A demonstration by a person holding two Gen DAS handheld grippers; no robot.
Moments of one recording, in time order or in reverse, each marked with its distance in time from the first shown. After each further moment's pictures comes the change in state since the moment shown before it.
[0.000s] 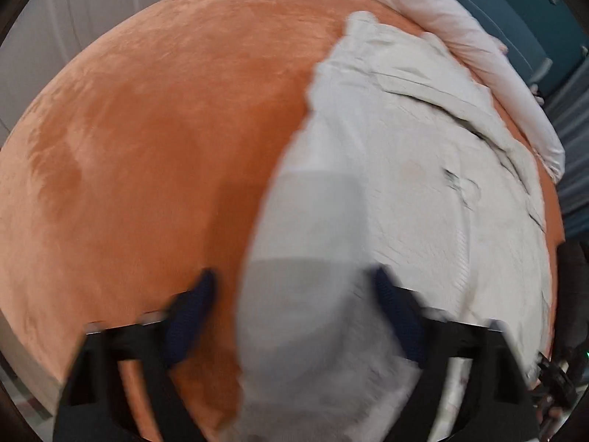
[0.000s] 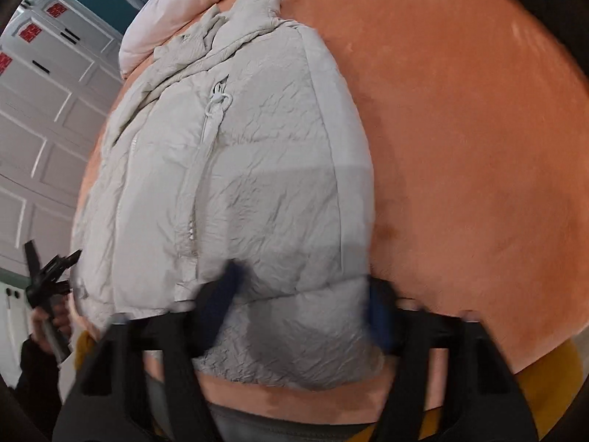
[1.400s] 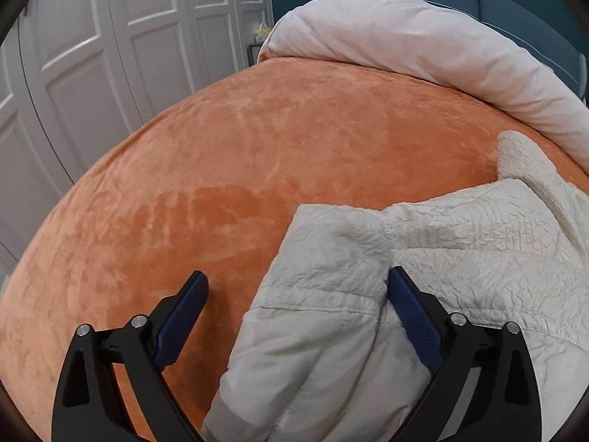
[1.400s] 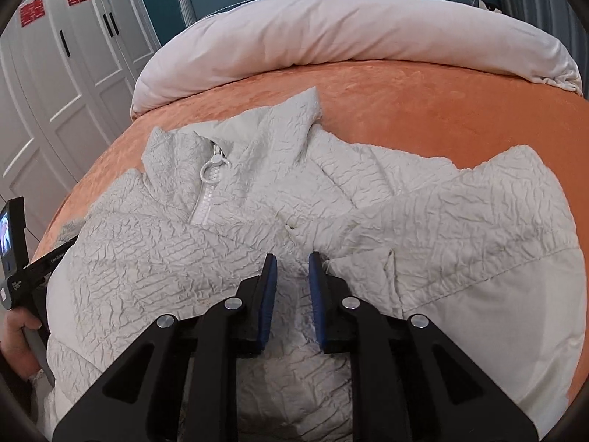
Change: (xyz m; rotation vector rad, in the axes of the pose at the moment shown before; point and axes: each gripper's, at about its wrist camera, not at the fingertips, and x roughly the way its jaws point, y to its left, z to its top) left arm 0.188 -0.116 0.291 0.086 -0.388 0.374; right arm 0.226 0.168 0.303 -0.289 -0.319 -0.023
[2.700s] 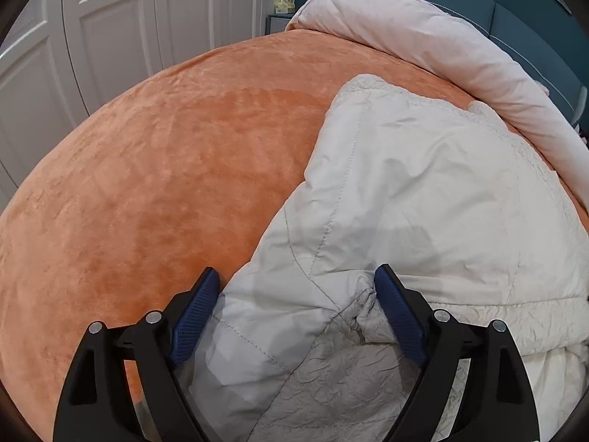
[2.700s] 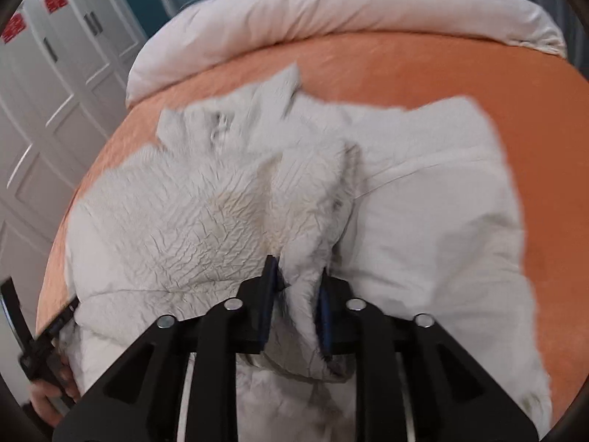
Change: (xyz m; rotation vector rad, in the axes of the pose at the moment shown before) left arm -0.083 0.054 -0.093 -0.126 0.096 -0.088; right arm -0.068 -0.002 -0.017 0.101 0.109 -0.013
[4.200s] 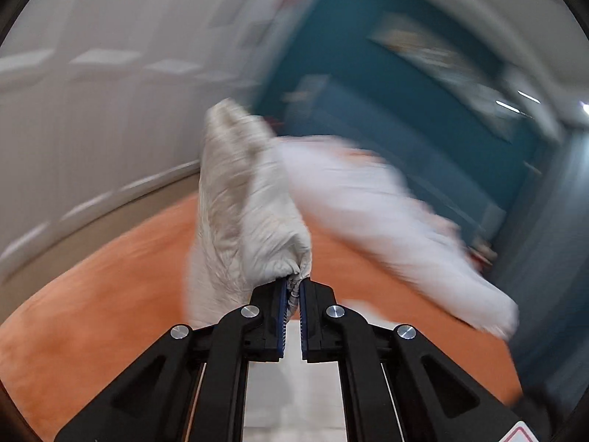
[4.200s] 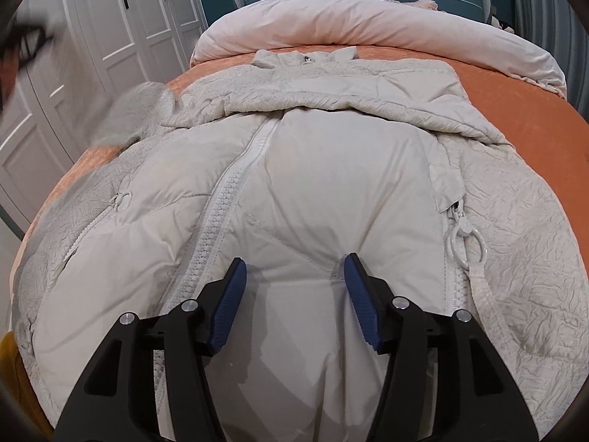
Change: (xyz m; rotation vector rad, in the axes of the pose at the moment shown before) left arm -0.220 0.047 0.146 -0.084 -0.415 -0.466; right arm -0.095 0.037 -0.200 -0.241 -0.064 0.021
